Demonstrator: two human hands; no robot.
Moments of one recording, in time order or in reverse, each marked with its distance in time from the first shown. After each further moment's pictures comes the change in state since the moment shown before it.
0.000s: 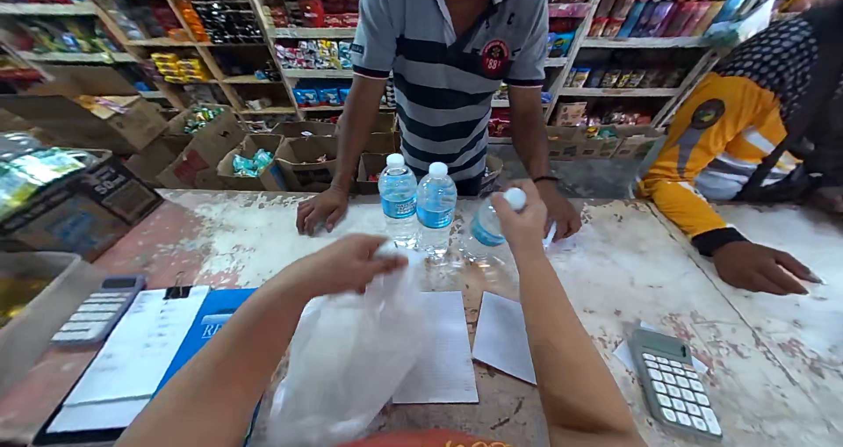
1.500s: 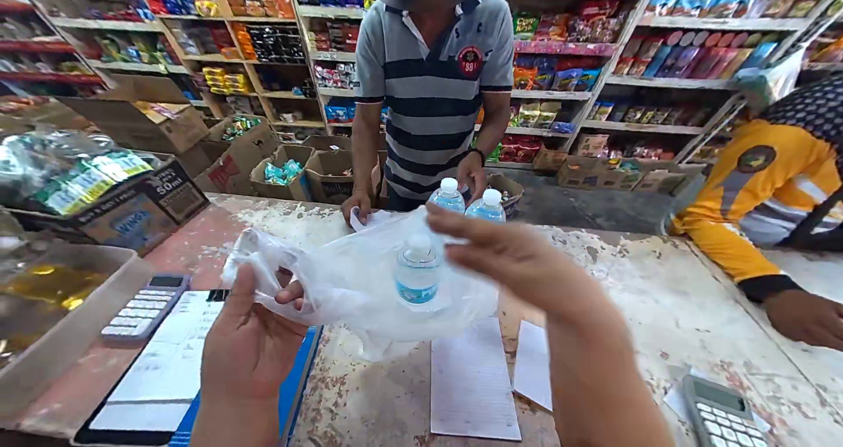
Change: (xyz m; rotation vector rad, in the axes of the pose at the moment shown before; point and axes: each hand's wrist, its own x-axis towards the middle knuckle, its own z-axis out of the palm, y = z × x) left_hand -0.118 -0.061 -0.007 -1.420 0.796 0.535; right_hand -0.038 -0.203 0.029 0.233 -0.754 -0.231
